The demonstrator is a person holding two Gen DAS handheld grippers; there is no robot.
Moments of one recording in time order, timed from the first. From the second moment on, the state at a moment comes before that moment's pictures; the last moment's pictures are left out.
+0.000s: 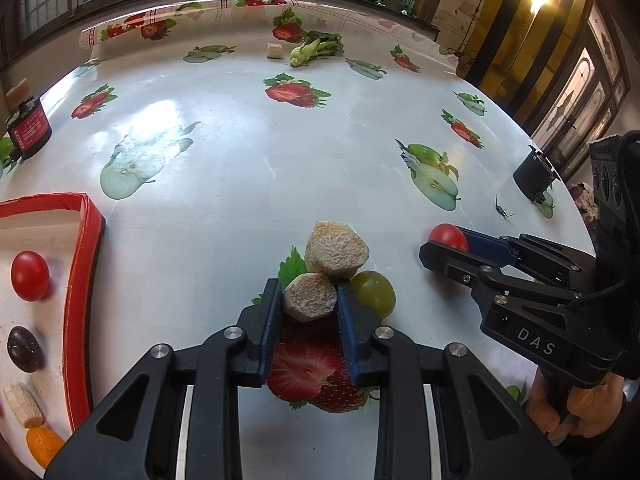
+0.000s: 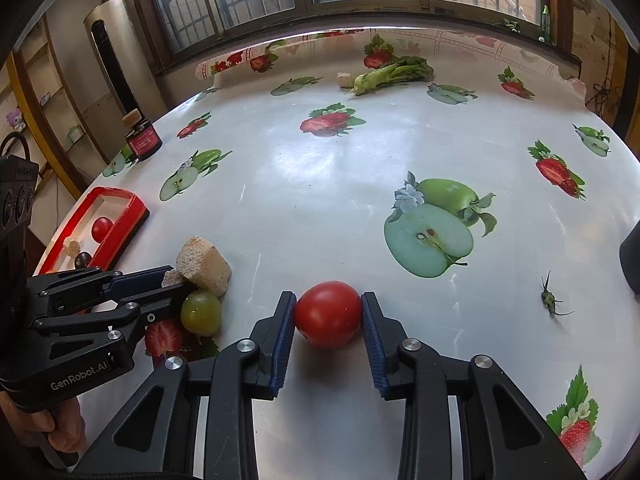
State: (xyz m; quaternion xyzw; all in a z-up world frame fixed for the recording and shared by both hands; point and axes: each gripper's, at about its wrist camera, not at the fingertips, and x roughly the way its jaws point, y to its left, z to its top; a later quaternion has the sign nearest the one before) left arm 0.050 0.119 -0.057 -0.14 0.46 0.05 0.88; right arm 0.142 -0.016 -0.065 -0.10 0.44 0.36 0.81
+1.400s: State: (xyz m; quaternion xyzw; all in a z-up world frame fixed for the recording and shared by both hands) left arm -0.090 0.162 -0.011 -0.20 0.40 0.10 0.89; right arm 0.057 0.000 -0.023 -0.10 0.41 0.42 0.81
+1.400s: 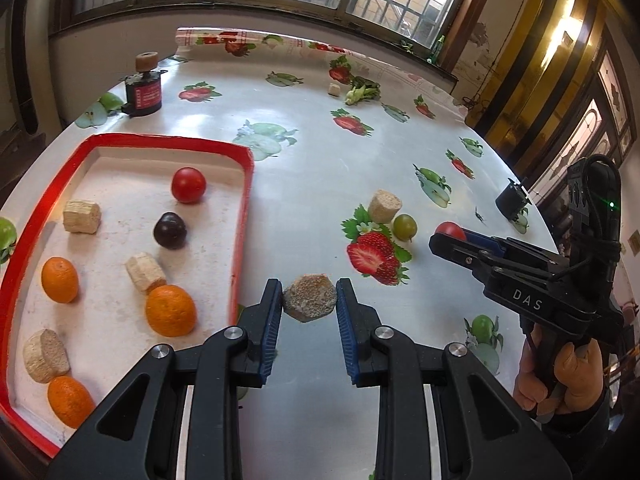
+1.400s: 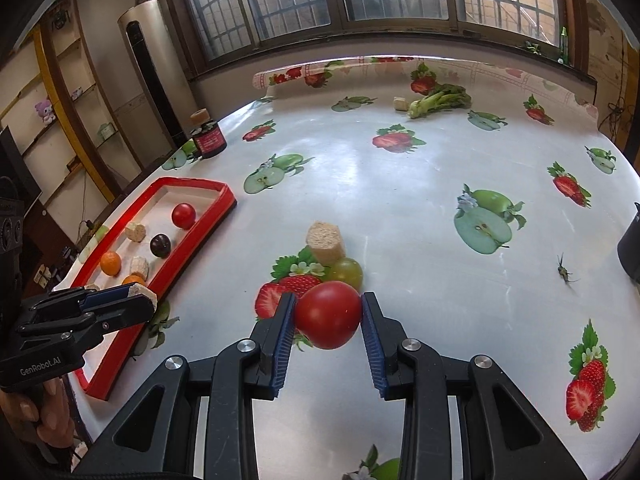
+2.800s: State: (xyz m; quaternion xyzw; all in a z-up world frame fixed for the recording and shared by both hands) left arm -0.156 0.246 -0.003 -0.22 0.37 0.21 0.88; right arm -0.011 0.120 -0.007 -0.15 0.38 0.51 0.75
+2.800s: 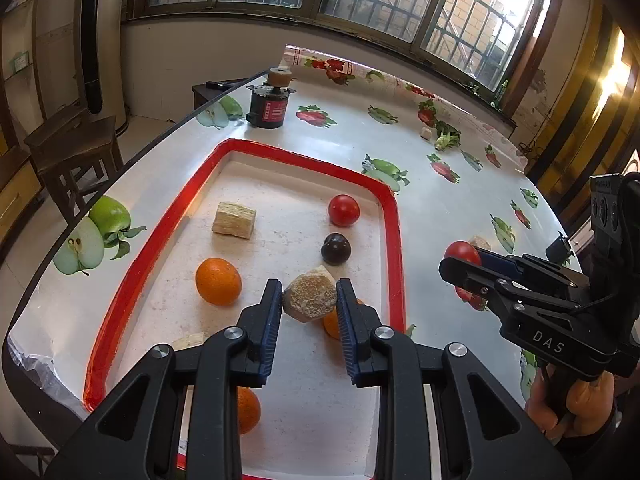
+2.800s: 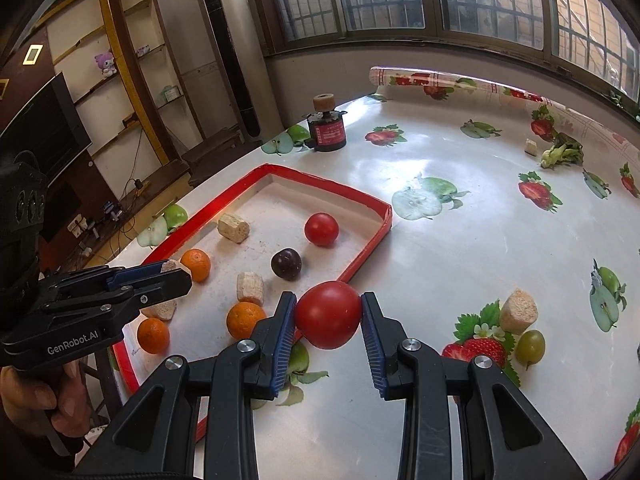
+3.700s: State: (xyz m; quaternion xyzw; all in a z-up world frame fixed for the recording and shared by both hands) left arm -0.152 0.248 -0.032 -0.25 0.40 0.20 0.86; right arm 0.003 0.180 -0.025 -0.16 0.40 0.53 0.73
